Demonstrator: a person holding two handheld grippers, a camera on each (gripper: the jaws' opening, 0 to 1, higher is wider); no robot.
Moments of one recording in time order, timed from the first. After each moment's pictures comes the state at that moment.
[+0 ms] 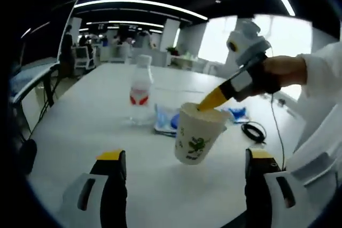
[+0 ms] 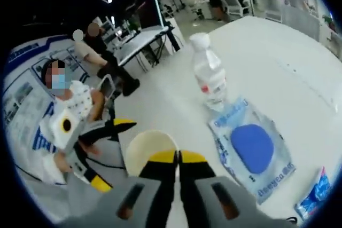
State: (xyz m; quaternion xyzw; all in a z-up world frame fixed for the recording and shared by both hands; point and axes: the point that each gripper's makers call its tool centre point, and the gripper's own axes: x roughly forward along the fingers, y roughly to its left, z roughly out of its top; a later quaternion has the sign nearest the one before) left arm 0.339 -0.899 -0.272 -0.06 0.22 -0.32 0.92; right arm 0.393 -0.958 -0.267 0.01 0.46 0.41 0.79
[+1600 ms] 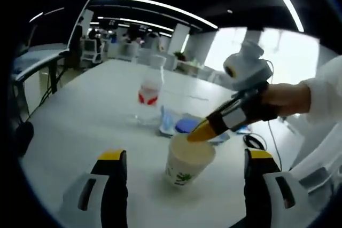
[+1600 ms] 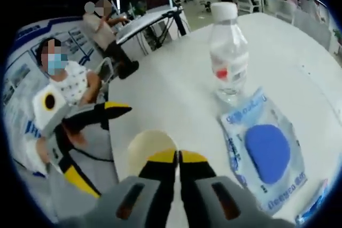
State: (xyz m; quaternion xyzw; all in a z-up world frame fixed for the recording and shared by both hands) left arm 0.346 -0.888 -0.275 -0.12 0.23 -0.29 0.92; right arm 0.382 -0.933 -0.309 -0.05 0.46 0.43 0.78
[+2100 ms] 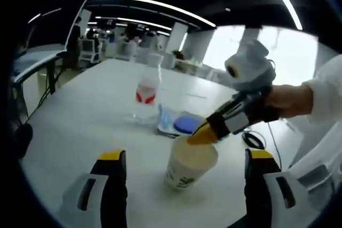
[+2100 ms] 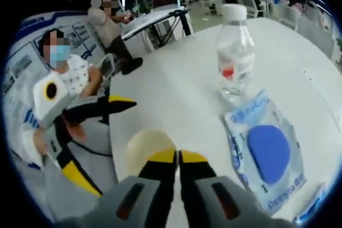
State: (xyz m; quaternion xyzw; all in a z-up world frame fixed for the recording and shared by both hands) left arm 0.342 -0.892 -0.277 -0.11 0.23 -0.30 0.92; right arm 0.377 -0.933 -0.312 -0.07 0.45 0.44 0.78
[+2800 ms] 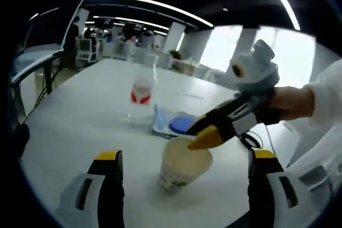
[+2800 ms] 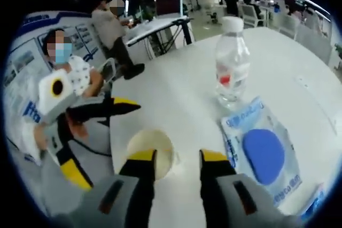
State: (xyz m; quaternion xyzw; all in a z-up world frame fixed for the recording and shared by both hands) left arm 0.342 -0.901 -0.274 -0.12 0.23 -0.31 0.91; right arm 0.374 -0.947 -0.299 -0.07 0.41 0.43 0.80
